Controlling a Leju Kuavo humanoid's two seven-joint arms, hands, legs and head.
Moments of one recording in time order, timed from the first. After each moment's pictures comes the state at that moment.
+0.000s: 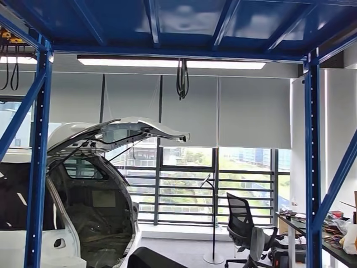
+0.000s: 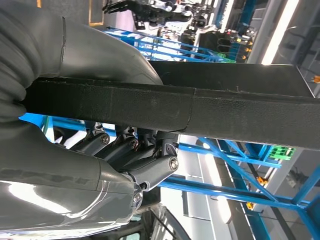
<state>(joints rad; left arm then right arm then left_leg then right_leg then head) -0.07 -0.11 0.91 -0.21 -0.78 -0.05 -0.46 -0.23 0.10 0.56 -1.81 -0.08 0.40 -0.50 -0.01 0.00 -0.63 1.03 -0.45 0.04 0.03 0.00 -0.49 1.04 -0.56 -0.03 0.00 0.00</state>
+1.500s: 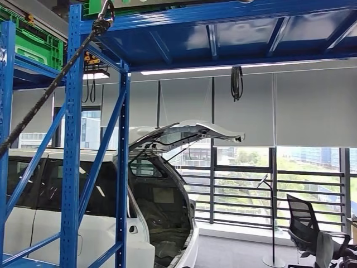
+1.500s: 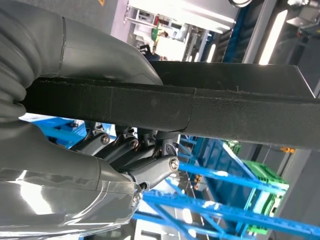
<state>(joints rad) -0.02 0.02 1.01 -0.22 -0.82 0.03 -0.13 -0.22 0.05 0.56 -1.79 -0.01 0.43 -0.62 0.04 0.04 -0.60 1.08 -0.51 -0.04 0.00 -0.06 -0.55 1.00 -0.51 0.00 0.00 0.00</state>
